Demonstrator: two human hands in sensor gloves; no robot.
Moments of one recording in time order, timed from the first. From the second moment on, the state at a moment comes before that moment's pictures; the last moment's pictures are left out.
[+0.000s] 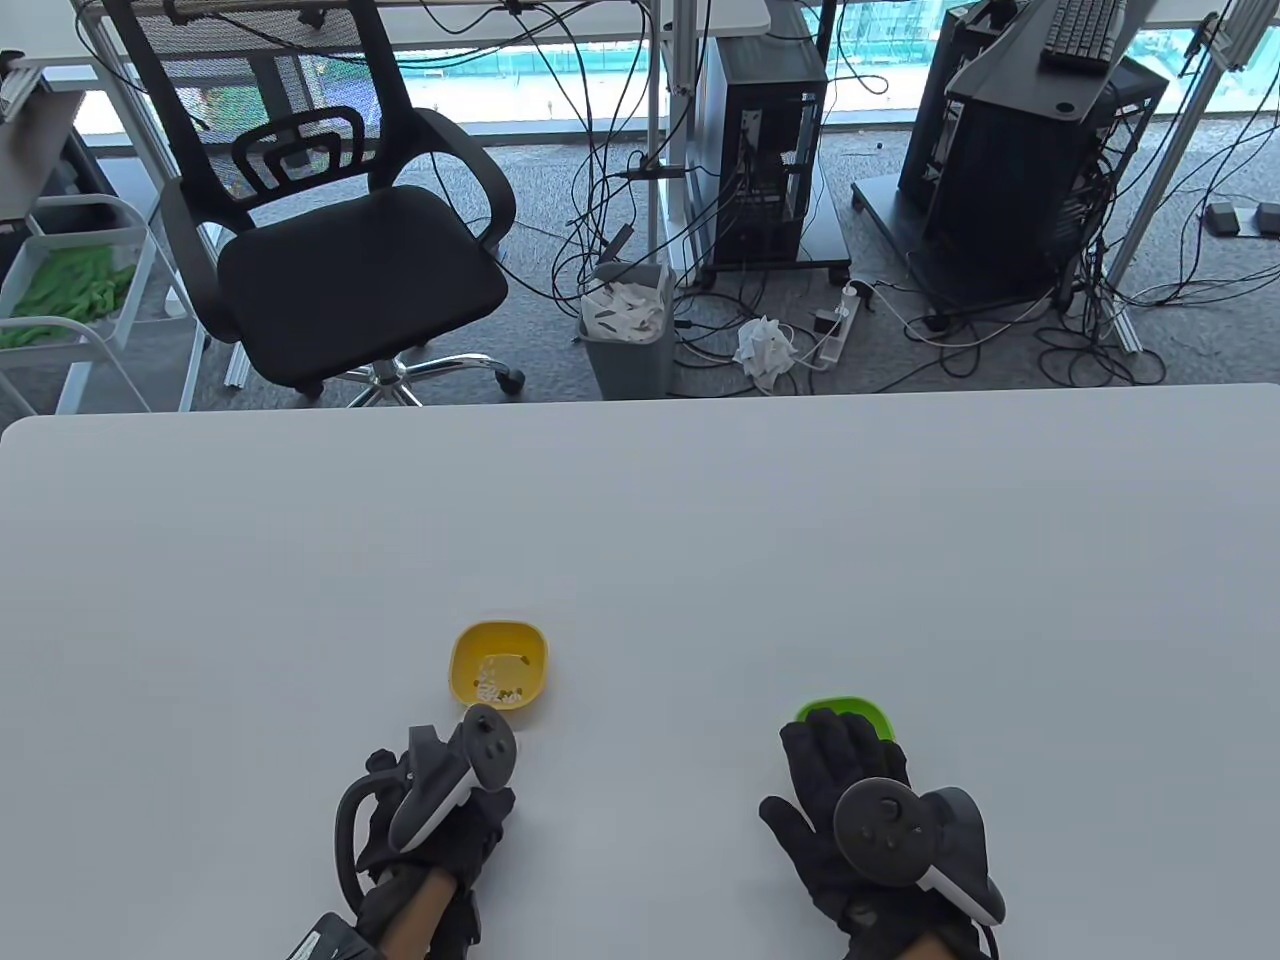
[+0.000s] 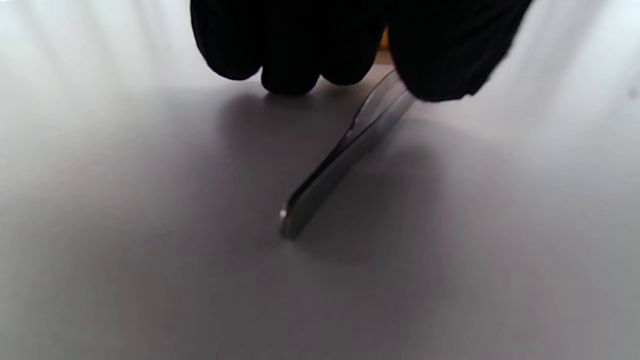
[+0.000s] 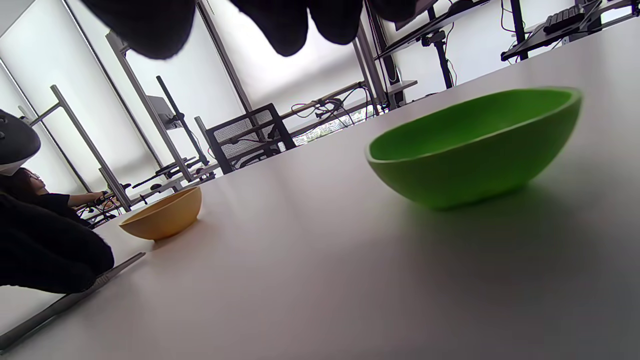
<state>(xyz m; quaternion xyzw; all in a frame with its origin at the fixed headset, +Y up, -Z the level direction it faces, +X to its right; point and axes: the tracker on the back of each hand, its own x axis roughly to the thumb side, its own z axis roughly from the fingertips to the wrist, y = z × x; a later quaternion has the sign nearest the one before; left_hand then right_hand) -0.190 -0.756 -0.266 -0.20 0.08 -0.02 0.98 0.158 -0.717 -0.208 0.12 0.04 0.97 0.23</state>
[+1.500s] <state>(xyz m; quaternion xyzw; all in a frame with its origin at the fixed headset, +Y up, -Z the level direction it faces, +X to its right) -0.169 -0.691 -0.213 0.01 -0.13 0.40 0.90 0.028 -0.701 -0.210 0.21 -0.06 0.88 0.43</state>
